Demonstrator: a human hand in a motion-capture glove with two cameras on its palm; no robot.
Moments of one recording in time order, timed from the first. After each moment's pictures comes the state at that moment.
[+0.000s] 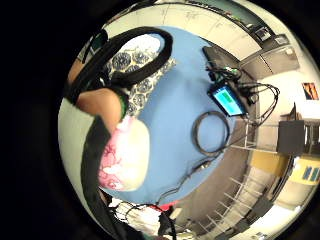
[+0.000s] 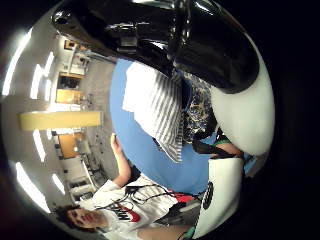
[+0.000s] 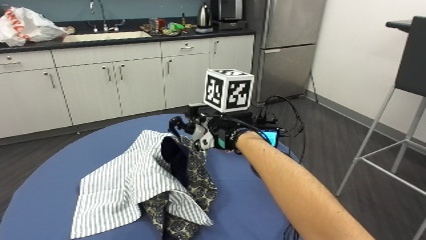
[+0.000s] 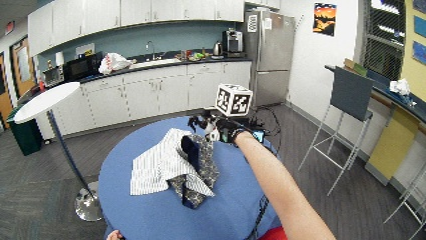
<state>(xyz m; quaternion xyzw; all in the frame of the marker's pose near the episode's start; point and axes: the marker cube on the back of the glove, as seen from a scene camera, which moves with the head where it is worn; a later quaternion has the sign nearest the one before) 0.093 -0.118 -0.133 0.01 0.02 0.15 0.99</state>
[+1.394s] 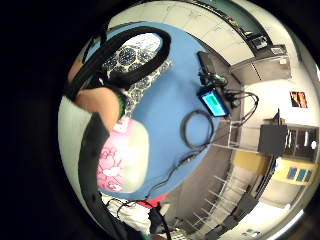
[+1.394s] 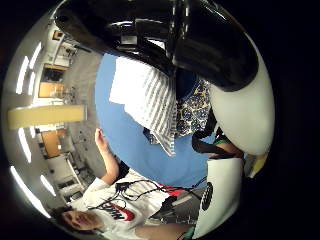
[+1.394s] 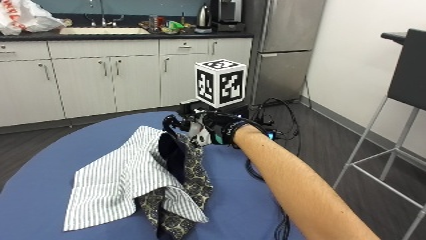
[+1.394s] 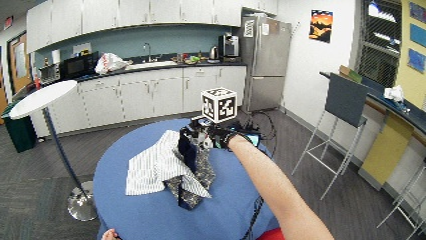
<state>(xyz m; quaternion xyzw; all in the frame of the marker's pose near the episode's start) 0.069 -0.118 -0.150 0.01 0.08 0.13 0.99</state>
